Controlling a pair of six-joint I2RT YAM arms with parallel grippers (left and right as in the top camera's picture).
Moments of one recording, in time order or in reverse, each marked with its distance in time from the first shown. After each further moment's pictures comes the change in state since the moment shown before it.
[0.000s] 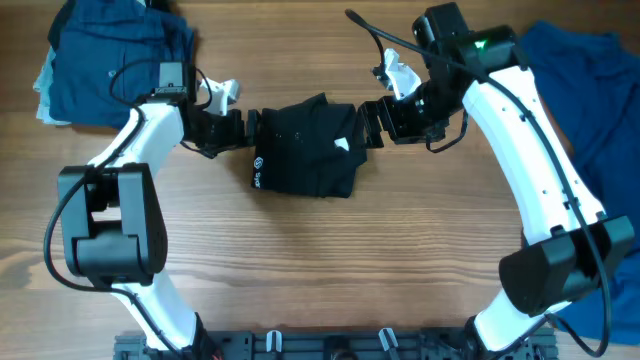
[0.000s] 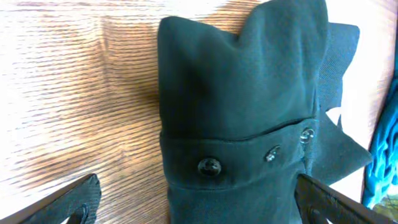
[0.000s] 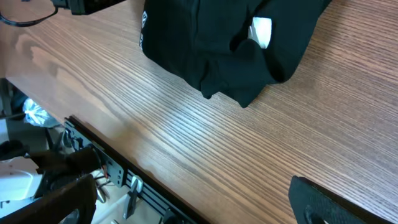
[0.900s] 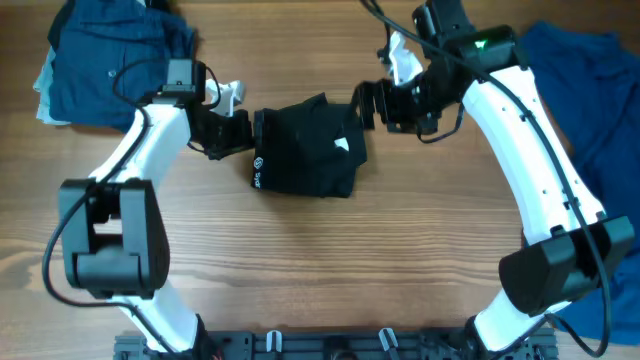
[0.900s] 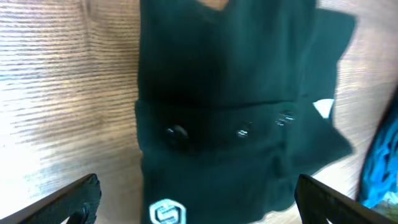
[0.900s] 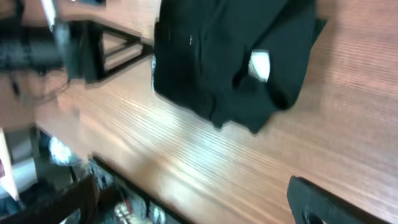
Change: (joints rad) left arm -0.053 -0.058 0.000 -0.071 -0.072 -0.092; right arm 0.000 0.000 0.003 0.078 -0.018 0.148
